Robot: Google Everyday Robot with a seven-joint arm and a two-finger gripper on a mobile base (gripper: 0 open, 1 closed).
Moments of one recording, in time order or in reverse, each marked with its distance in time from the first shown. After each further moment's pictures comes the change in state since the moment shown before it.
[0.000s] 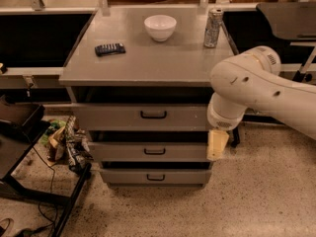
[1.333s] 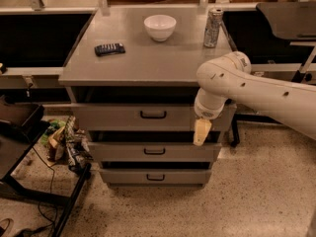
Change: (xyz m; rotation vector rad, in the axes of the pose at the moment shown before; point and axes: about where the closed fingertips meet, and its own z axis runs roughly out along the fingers) arm -0.034 -0.066 0.082 0.002 -0.057 -0.001
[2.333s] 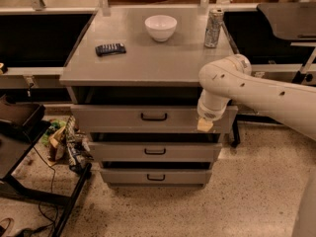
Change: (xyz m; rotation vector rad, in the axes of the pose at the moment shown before) arm 0.017 -0.001 0.020 -0.045 0.033 0.053
